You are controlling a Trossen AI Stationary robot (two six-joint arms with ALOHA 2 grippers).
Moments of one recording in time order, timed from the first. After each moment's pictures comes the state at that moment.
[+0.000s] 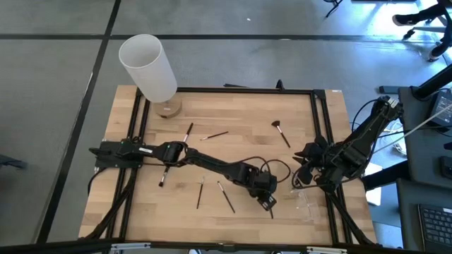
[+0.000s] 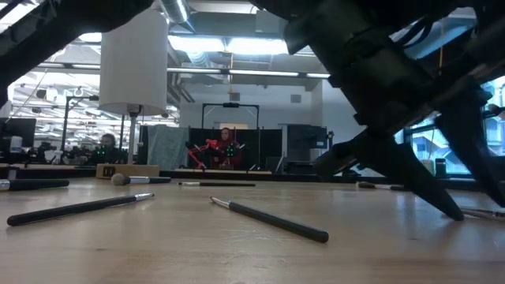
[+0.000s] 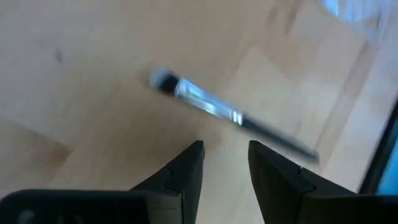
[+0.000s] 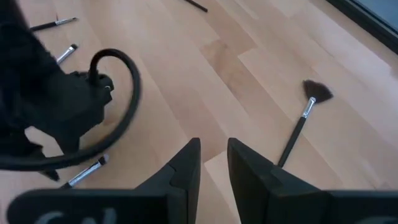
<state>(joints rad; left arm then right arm) -0.23 2.61 2.30 -0.68 0.15 -0.95 0.82 0.92 0.78 -1.16 0.79 1.26</state>
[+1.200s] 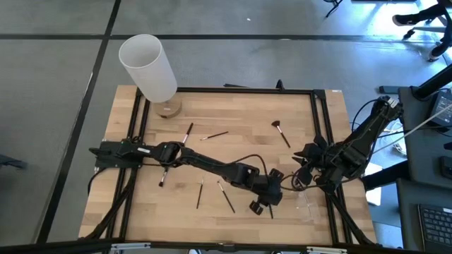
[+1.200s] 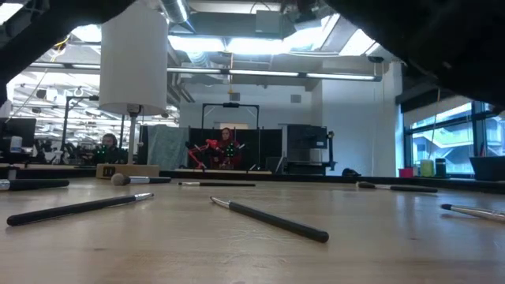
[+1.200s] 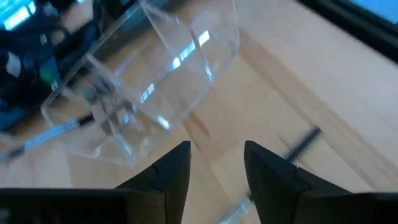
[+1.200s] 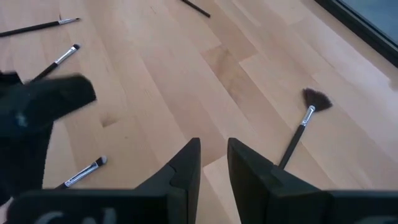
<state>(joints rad) -0.25 2.57 2.35 -0.49 -0.01 0.41 0.82 0.92 0.78 -1.14 0.80 1.22</state>
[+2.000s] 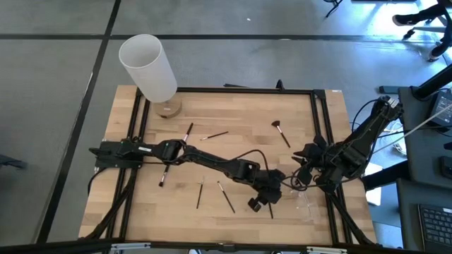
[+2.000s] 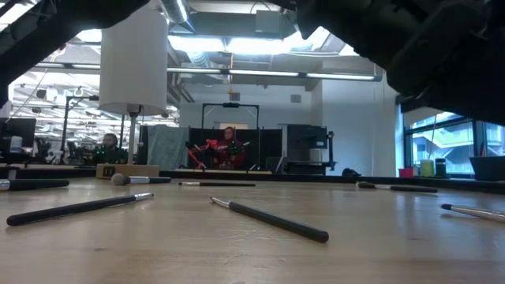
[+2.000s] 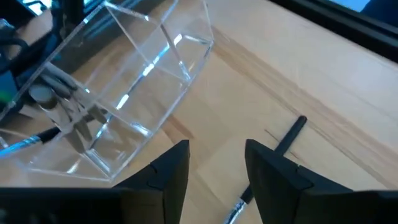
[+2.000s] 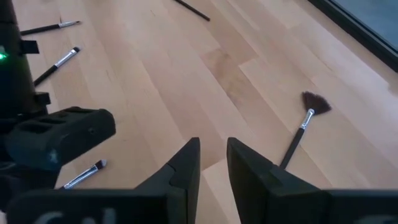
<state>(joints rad) -0.22 2.58 2.31 -0.45 0.15 0.49 0.82 0.92 0.78 -1.13 0.81 1.21</state>
